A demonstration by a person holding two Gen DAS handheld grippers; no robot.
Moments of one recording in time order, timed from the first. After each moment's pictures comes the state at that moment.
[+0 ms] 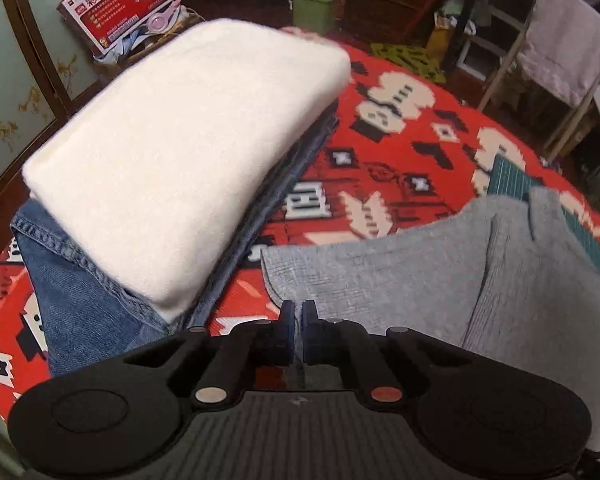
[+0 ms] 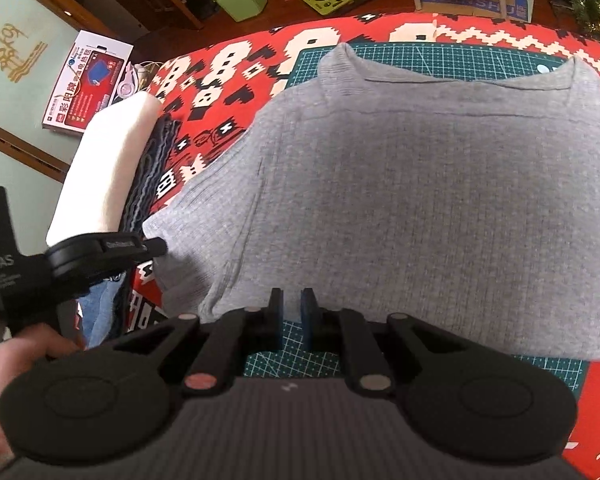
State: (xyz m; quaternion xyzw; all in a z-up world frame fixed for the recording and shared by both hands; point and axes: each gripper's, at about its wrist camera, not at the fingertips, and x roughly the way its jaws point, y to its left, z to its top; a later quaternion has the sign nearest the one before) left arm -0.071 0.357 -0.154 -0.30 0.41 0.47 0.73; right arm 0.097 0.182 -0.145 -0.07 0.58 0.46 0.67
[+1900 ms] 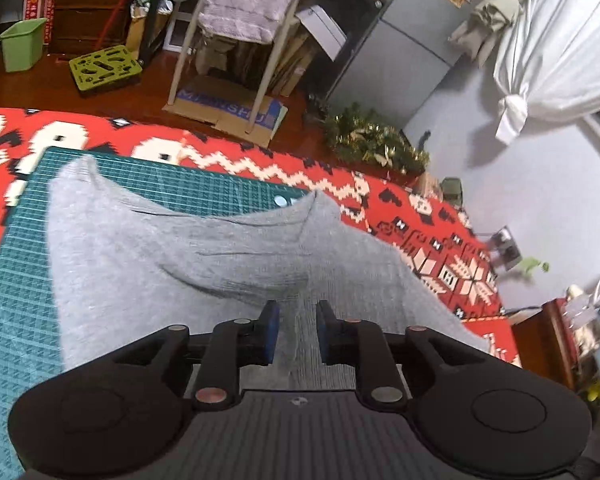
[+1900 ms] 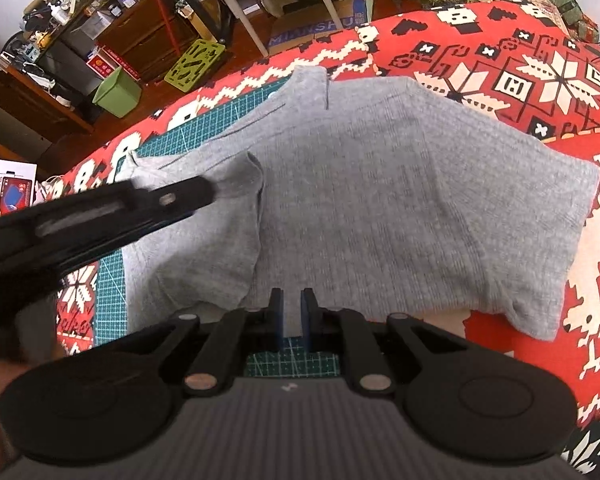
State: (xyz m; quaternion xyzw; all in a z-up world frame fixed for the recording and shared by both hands) left arm 0.097 0.216 -0.121 -0.28 0.39 0.10 0.87; right arm 0.177 0.030 -0.151 0.04 0.57 0.30 0.76
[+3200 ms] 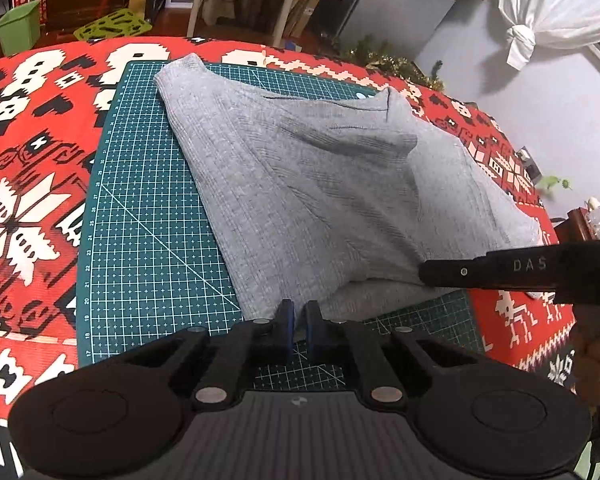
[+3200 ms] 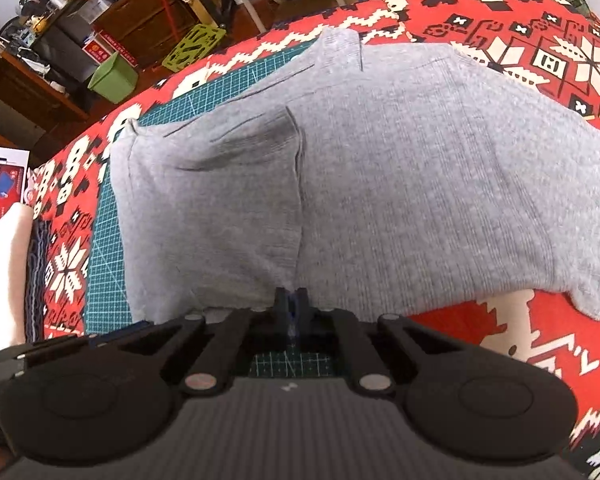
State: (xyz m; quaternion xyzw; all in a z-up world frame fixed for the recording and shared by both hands) left arm 0.010 0.253 -0.164 -0.24 0.48 0.08 0.84; right arm 0.160 0.066 -0.177 0.02 0.58 0.29 0.76
